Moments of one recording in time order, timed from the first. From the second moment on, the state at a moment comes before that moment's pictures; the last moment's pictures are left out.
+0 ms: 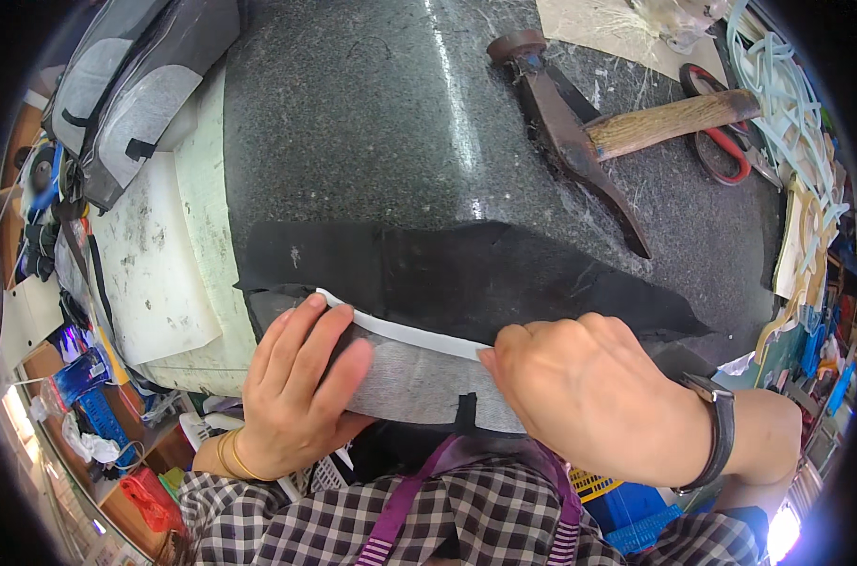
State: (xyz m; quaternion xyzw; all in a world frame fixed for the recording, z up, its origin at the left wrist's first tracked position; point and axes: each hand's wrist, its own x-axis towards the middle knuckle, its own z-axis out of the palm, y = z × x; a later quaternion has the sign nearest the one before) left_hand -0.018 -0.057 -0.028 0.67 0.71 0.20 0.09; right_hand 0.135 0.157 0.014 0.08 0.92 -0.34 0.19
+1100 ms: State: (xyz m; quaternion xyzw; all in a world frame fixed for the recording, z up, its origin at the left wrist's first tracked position) left_hand 0.054 -0.019 -0.005 0.71 0.70 0.05 0.11; right_hand 0.227 0.177 0.007 0.12 0.94 -0.32 0.01
